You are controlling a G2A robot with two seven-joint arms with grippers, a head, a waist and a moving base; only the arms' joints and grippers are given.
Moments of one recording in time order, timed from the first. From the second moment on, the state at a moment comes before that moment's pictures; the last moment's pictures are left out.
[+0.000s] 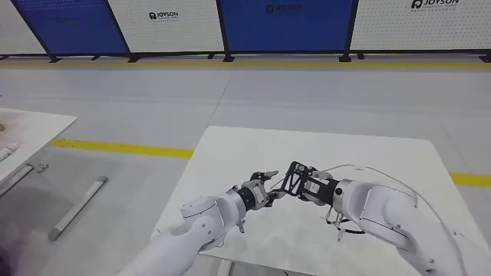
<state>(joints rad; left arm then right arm) 1.37 -1.01 -1.04 -1.94 -1.46 0.34 0.33 -0.76 -0.95 0.60 -1.87 -0.99 -0.34 0.65</state>
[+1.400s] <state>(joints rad) 1.44 -1.00 -0.92 -1.92 -0.62 0.13 0.33 -0.98 -0.92 0.85 -1.71 -0.44 -0.34 0.66</state>
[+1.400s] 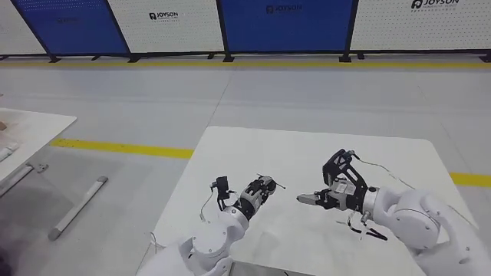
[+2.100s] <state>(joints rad) 1.44 -1.03 -0.85 -1.89 -0.32 0.06 0.38 -0.92 -0.98 0.81 -1.46 0.14 -0.34 0.79</state>
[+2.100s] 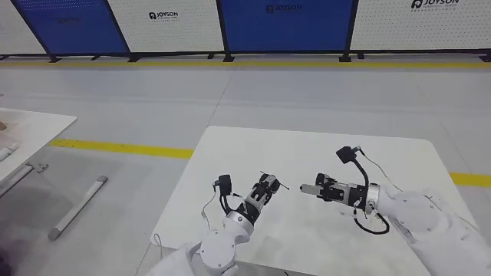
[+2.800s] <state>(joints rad) 1.44 -1.05 -0.83 -1.88 -0.24 0.10 0.44 -0.89 -1.05 0.76 -1.33 0.21 -0.34 0.84</state>
